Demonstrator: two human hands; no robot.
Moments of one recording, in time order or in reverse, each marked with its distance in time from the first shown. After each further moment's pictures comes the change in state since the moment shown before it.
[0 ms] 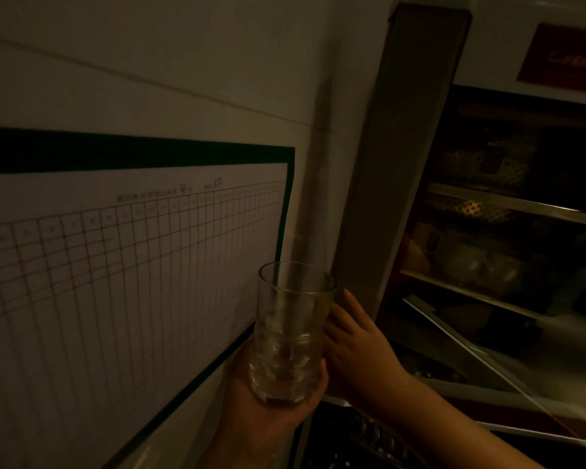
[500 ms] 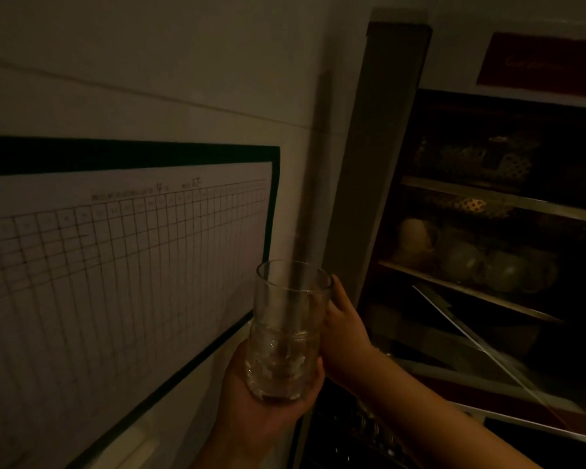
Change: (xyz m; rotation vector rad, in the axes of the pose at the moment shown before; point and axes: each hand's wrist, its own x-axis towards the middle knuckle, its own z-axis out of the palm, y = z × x) left_hand -0.002 -0.015 -0.003 0.094 0.007 0.049; right_hand 0.020 0.007 0.010 0.018 -0.096 0.057
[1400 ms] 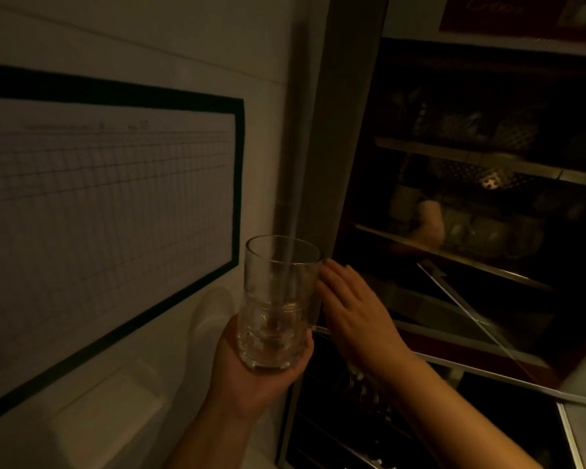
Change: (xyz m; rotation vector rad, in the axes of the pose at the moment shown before) left_hand -0.007 -0.044 -0.007 -0.113 -0.011 -0.018; right_hand -0.079 0.027 0.031 0.312 0.415 0.021
